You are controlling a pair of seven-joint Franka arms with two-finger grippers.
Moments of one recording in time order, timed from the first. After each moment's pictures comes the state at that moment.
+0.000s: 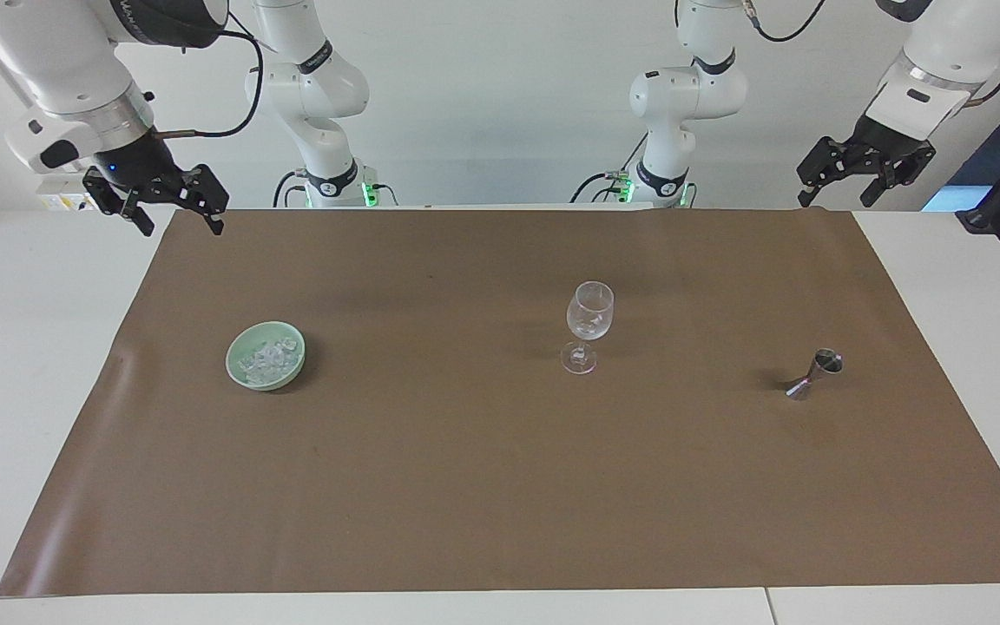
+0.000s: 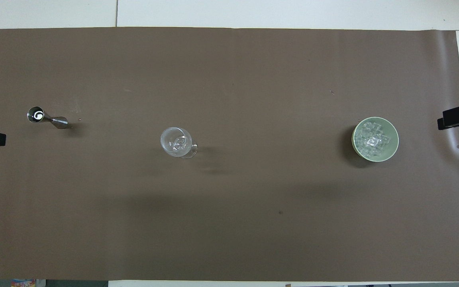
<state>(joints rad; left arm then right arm) -0.02 -0.11 0.02 -1.62 -0.02 1.48 0.07 -0.02 -0.04 -0.06 -1.60 0.00 1.53 -0.06</state>
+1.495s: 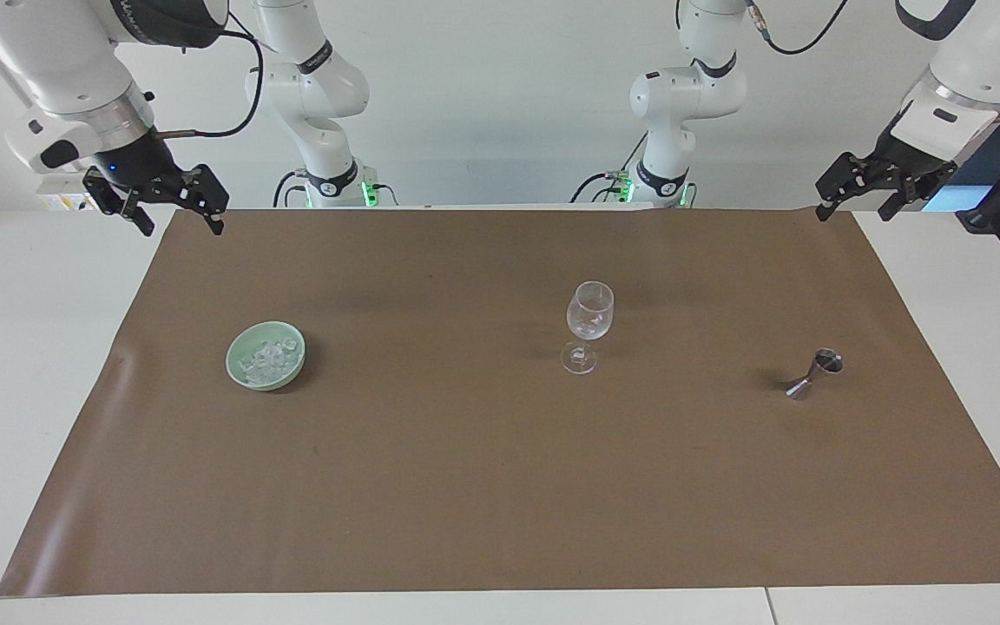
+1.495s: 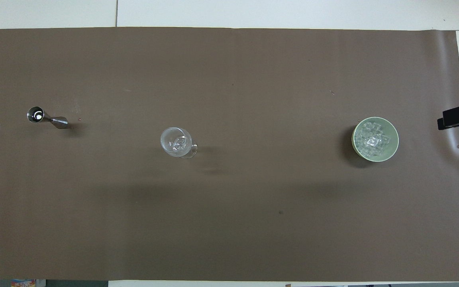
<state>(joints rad) 0.02 -0.03 0.01 -1.53 -0.02 1.46 0.10 -0.02 -0.04 -0.06 -1.60 0.00 1.53 -0.06</state>
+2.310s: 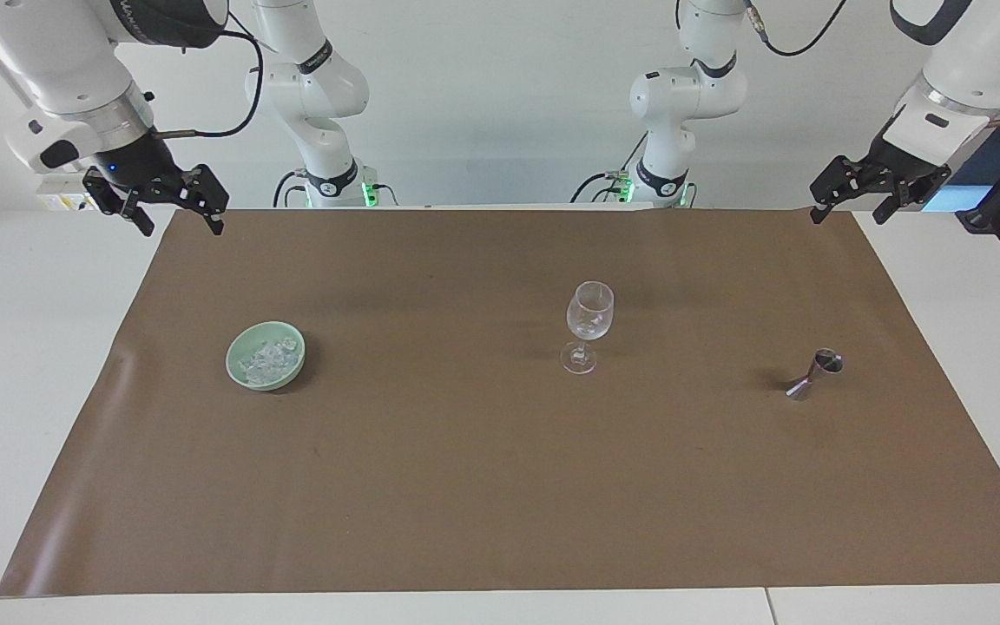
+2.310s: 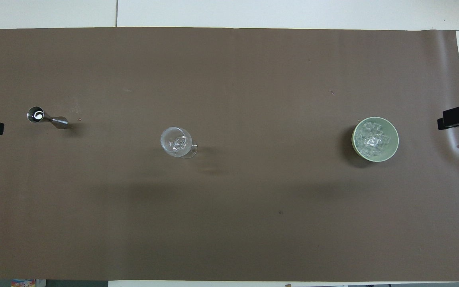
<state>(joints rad) 0.02 -0.02 0.01 -1.53 -0.02 1.46 0.10 -0.02 -0.04 -0.06 -1.60 0.00 1.53 -0.06</state>
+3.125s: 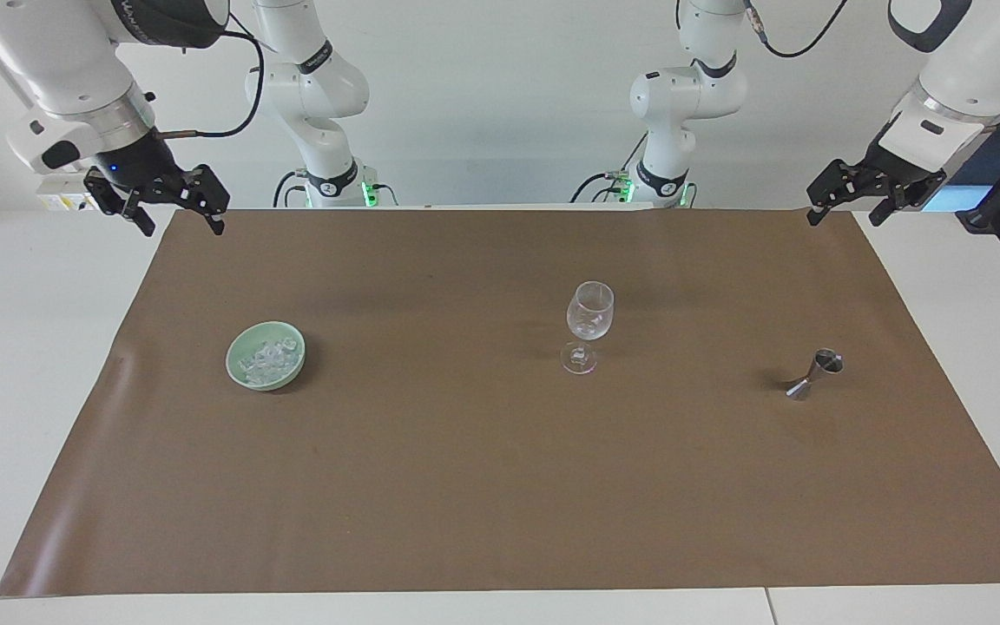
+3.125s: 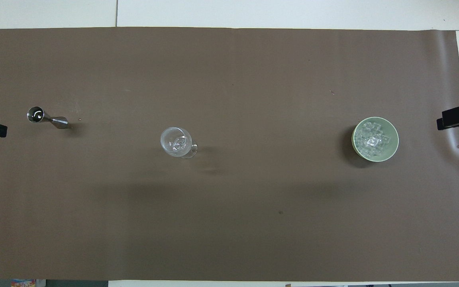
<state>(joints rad) 0.02 -0.03 0.00 -1.56 -0.02 1.46 0.10 -0.02 -0.04 -0.06 -1.60 0.00 1.53 -0.06</state>
